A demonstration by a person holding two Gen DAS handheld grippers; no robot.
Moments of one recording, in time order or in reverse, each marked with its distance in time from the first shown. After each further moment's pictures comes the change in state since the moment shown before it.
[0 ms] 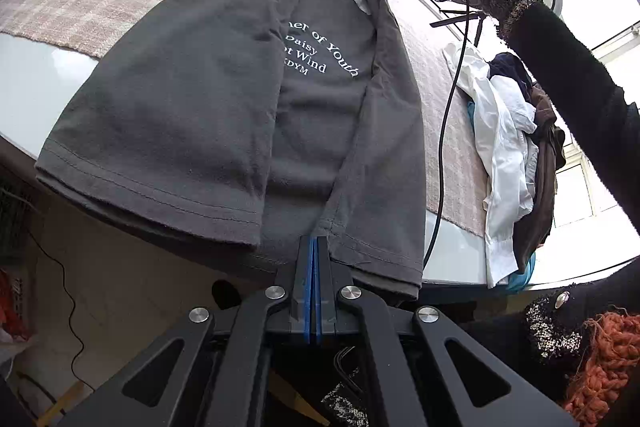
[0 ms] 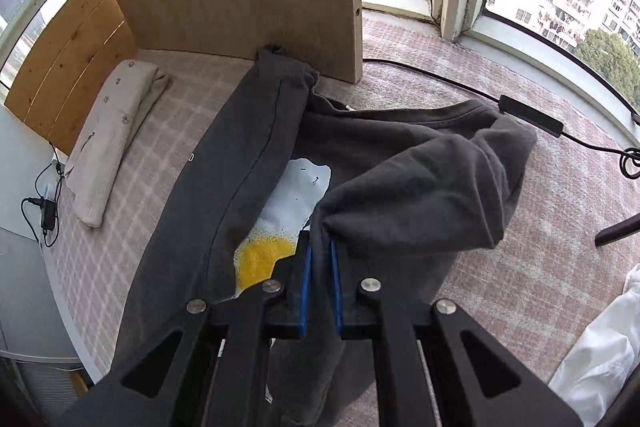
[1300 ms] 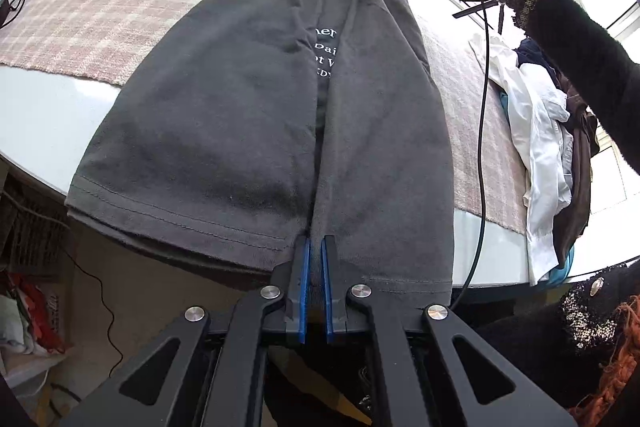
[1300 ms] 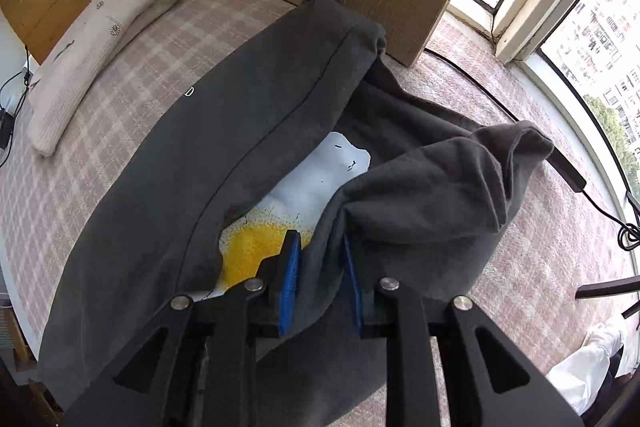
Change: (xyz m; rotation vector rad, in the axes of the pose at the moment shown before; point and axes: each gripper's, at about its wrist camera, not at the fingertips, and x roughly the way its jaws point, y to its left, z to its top) left arm 0.003 -0.008 0.007 0.079 -0.007 0.150; right arm 0.006 0.026 -0.015 -0.190 0.051 -0.085
